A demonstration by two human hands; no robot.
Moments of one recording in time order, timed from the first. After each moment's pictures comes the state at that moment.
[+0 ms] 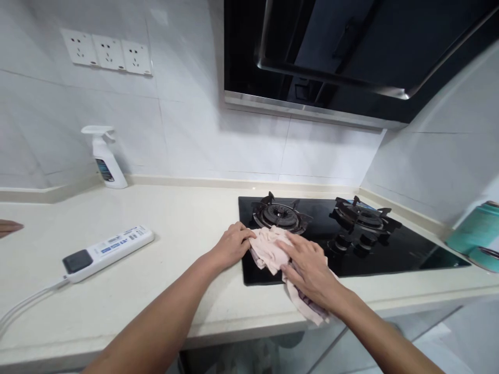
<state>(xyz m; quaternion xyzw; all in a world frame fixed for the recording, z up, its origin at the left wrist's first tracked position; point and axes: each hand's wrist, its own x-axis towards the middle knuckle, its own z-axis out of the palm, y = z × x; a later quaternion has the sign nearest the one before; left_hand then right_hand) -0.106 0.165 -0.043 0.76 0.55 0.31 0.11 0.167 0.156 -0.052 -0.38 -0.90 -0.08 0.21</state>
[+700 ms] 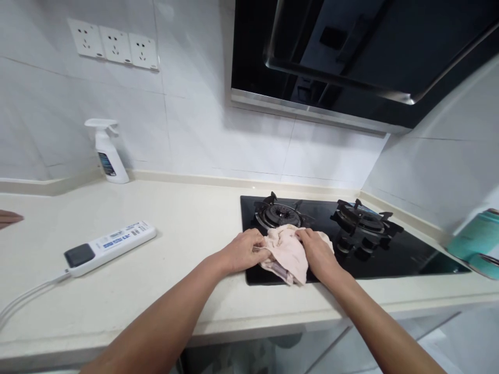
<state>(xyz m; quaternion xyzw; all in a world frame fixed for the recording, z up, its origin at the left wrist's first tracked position) -0.088 0.152 -0.033 0.80 0.48 0.30 0.20 0.167 0.206 -0.042 -0.52 -0.84 -0.08 0.15</state>
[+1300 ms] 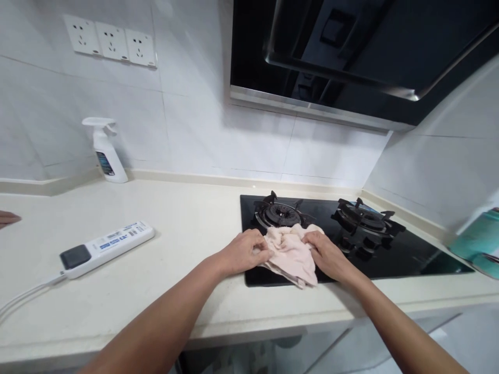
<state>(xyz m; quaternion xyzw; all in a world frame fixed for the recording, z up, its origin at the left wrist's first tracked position) -0.086 0.149 -0.030 0.81 0.46 0.31 0.20 0.202 0.213 -0.047 -0.43 -0.87 0.06 0.25</state>
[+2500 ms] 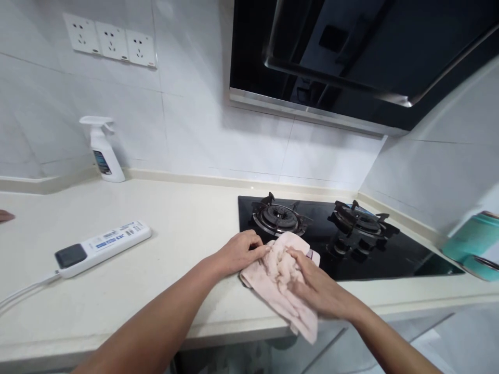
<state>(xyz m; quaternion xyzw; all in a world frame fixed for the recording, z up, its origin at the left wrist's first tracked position) -0.086 0.149 -0.027 0.79 0.48 0.32 0.21 0.186 0.143 -0.042 -0.38 -0.88 0.23 0.18</state>
